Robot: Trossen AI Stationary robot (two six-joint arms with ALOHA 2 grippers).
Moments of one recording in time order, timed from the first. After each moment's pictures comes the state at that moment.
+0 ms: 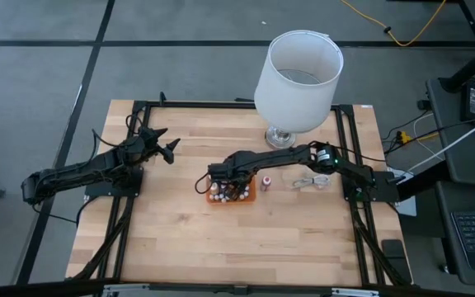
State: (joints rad) left arm 0.41 0.26 0.07 -0.13 -0.45 -0.22; right arm 0.04 2.37 2.03 -1.23 0.12 0.60
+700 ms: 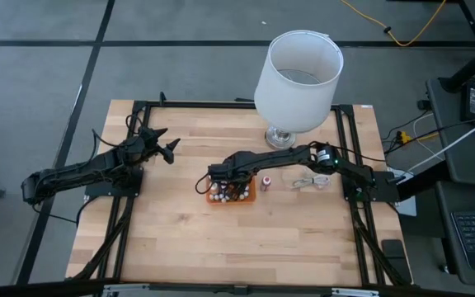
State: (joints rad) left arm 0.41 0.26 0.07 -0.13 -0.45 -0.22; right arm 0.04 2.37 2.02 -1.22 0.15 0.60
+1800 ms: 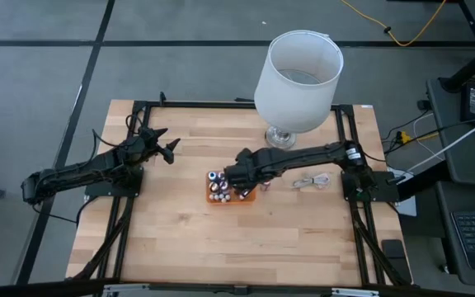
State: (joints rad) left arm 0.41 0.26 0.07 -0.13 -0.45 -0.22; right arm 0.15 2.10 2.03 -1.45 0.34 0.92
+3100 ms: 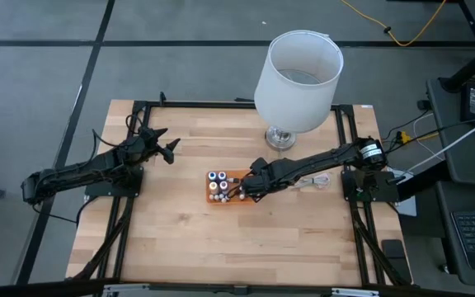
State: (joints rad) left arm 0.41 0.26 0.07 -0.13 -0.45 -0.22; right arm 0.17 1.92 1.48 -1.08 0.34 1.01
